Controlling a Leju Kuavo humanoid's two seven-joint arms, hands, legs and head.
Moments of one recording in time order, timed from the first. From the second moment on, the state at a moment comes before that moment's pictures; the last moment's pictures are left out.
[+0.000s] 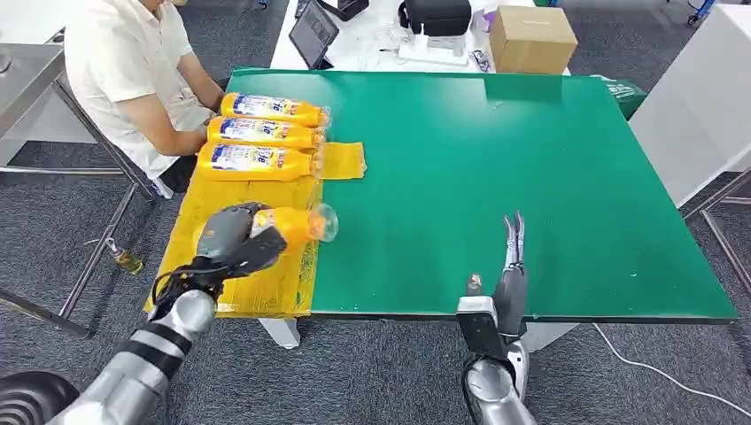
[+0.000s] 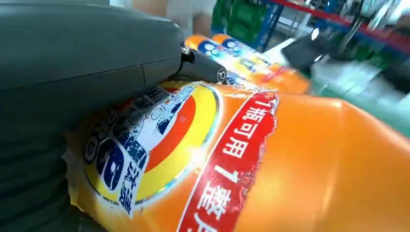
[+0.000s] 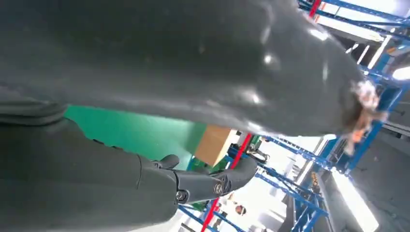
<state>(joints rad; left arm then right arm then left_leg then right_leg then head) -0.52 0.08 -0.43 -0.98 -0.77 0.25 -0.07 -0.06 0.12 0.22 -1.31 0.35 -0.70 -0.70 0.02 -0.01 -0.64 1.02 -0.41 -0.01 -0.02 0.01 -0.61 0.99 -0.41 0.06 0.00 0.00</state>
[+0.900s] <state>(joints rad) -0.80 -0.01 -0.46 -0.41 -0.80 0.03 -0.04 -0.12 0.12 0.32 -1.14 0.25 -0.70 -0.70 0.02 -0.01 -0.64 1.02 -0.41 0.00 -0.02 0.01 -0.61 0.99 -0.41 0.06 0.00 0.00</state>
